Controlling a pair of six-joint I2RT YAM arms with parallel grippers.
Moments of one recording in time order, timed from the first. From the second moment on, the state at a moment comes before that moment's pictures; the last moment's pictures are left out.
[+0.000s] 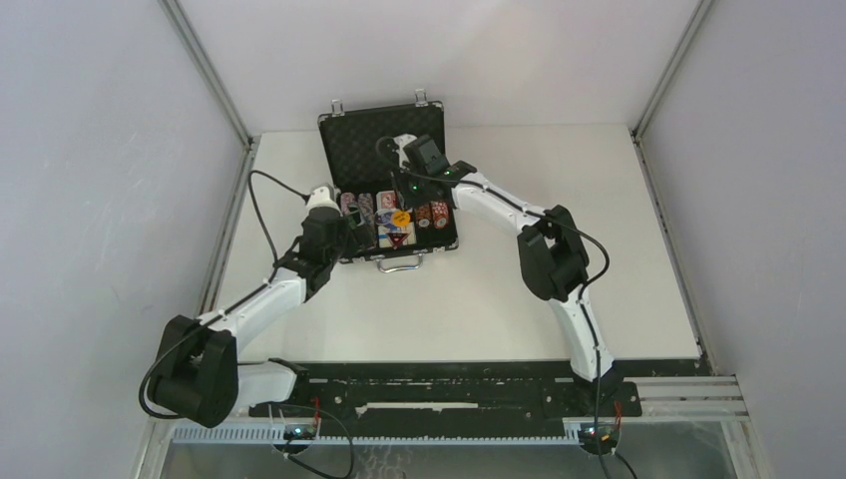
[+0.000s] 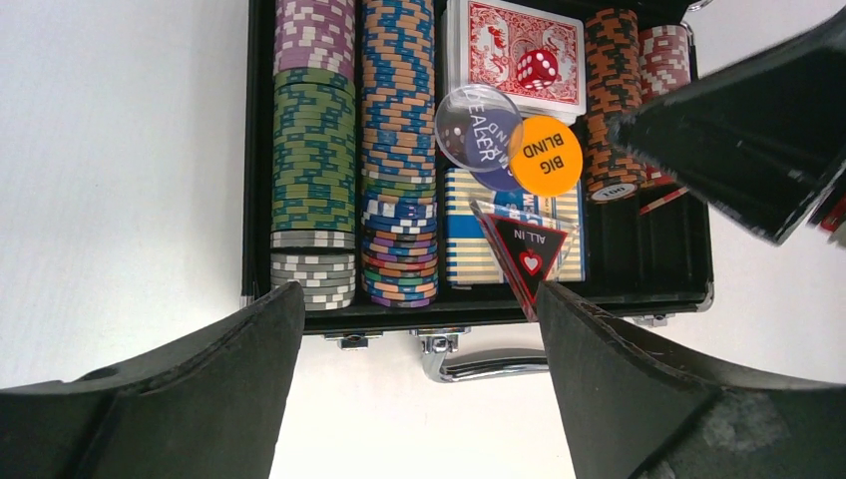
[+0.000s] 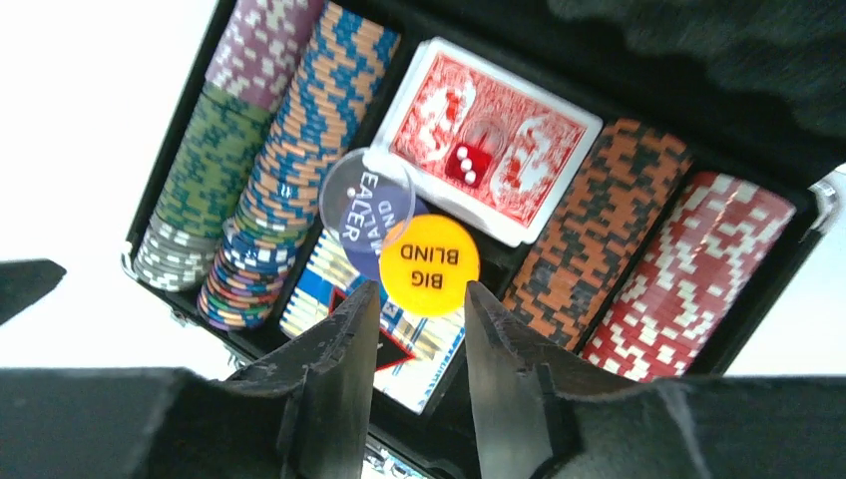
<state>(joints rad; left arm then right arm) -0.37 1.24 0.65 0.04 -0.21 -0.55 0.67 2.25 1.95 -0.49 -0.13 0.19</state>
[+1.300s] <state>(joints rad) -0.32 1.39 0.91 0.20 -0.45 -0.50 0.44 2.29 2.06 -0.10 0.11 0.11</state>
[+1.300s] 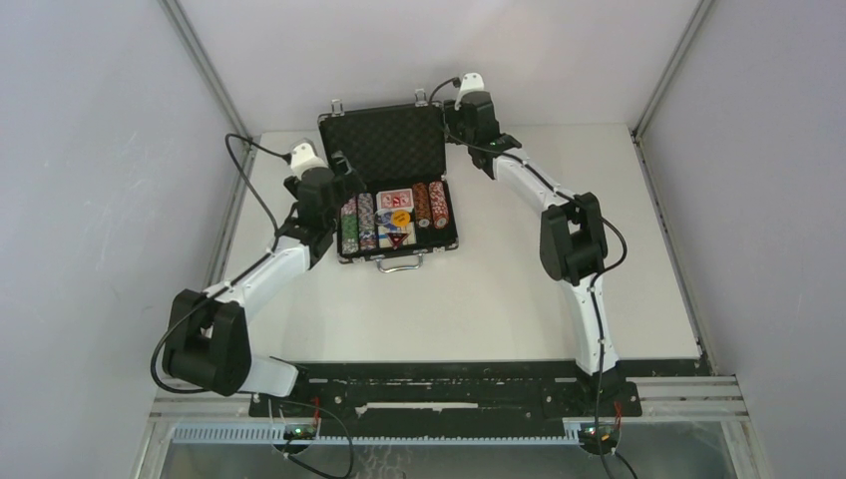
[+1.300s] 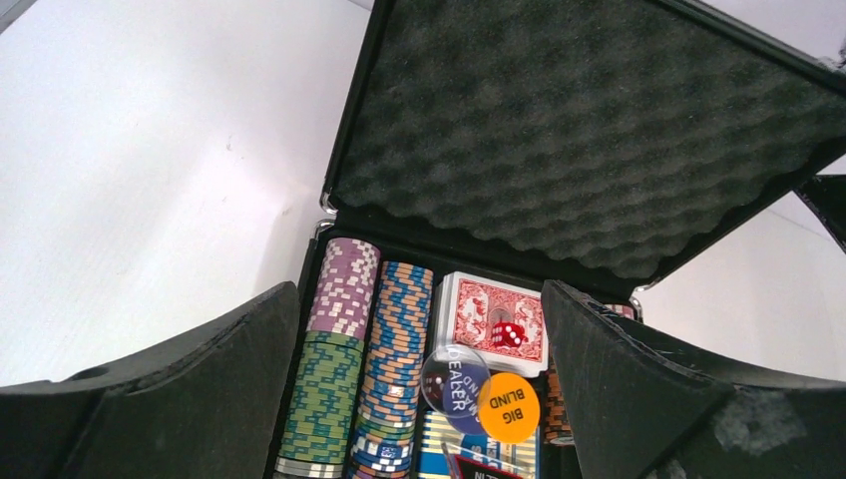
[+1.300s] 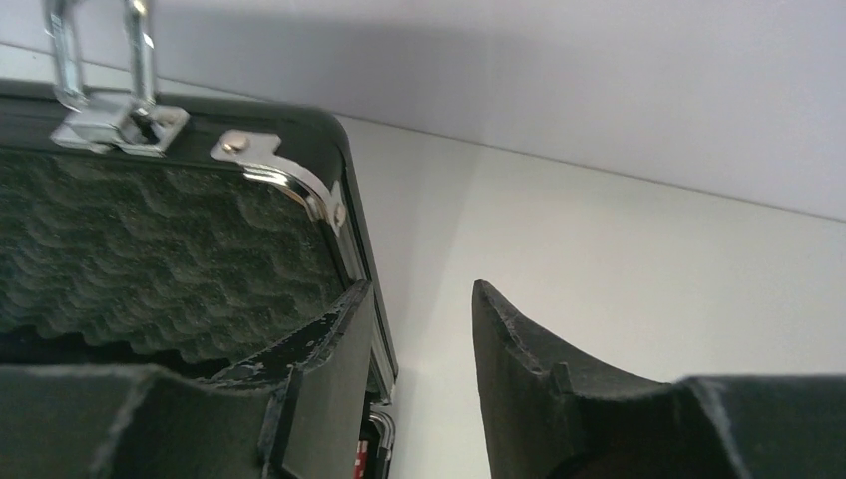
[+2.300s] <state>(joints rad) -0.30 1.42 0.86 0.21 -0.44 -0.52 0.47 2.25 2.01 -0.08 0.09 0.08</state>
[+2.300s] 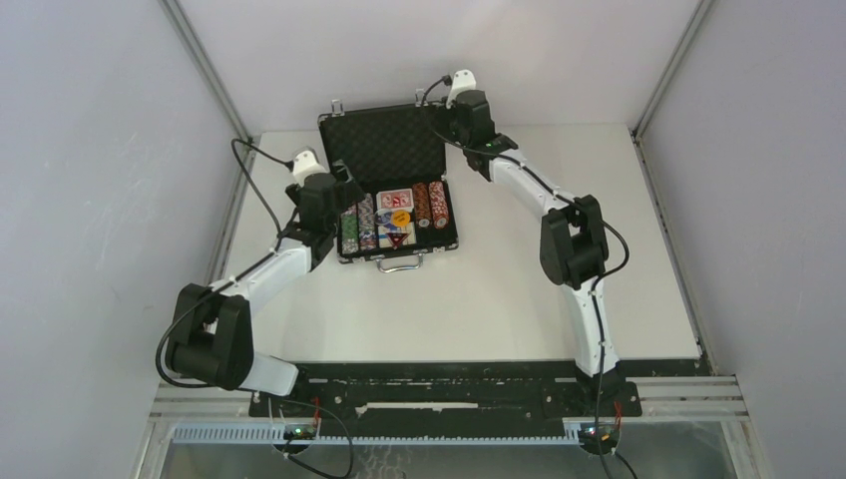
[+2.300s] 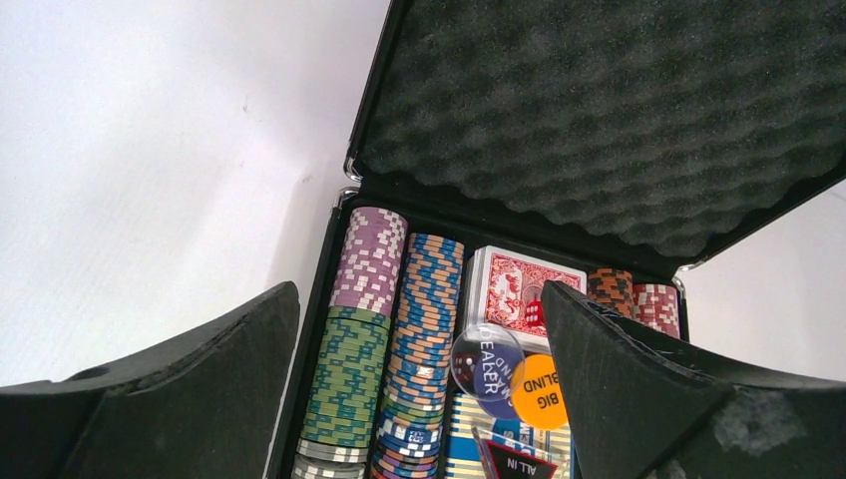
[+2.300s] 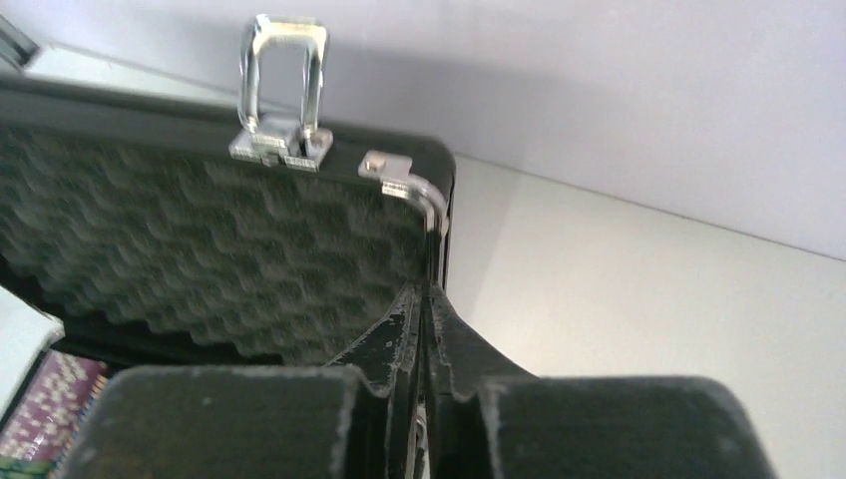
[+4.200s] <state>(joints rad) -0.30 1.21 0.68 0.16 -0.42 -0.54 0.53 2.14 1.65 0.08 0.12 0.08</state>
